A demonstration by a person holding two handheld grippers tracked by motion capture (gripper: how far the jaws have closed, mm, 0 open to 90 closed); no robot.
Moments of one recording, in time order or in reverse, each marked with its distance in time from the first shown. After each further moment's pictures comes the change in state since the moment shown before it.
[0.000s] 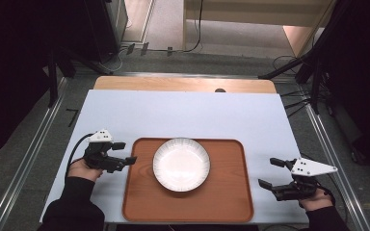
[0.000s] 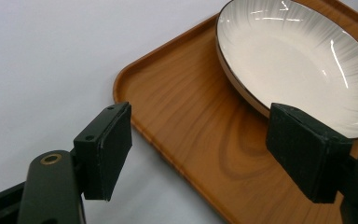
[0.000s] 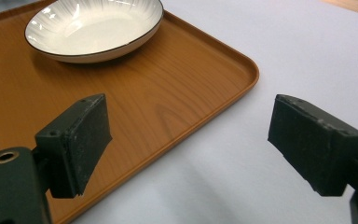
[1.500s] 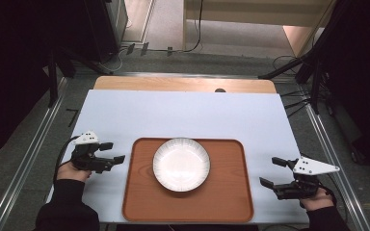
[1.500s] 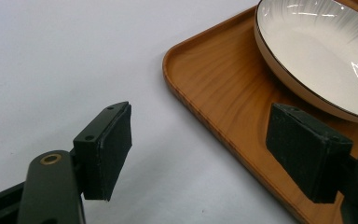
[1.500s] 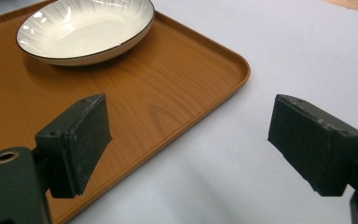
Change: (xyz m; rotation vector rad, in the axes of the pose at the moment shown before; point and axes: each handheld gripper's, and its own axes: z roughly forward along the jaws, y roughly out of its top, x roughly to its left) left arm 0.021 -0.020 -0.016 -0.033 0.059 -0.031; right arm -0.003 -0.001 -0.002 -0.003 -0.019 0.031
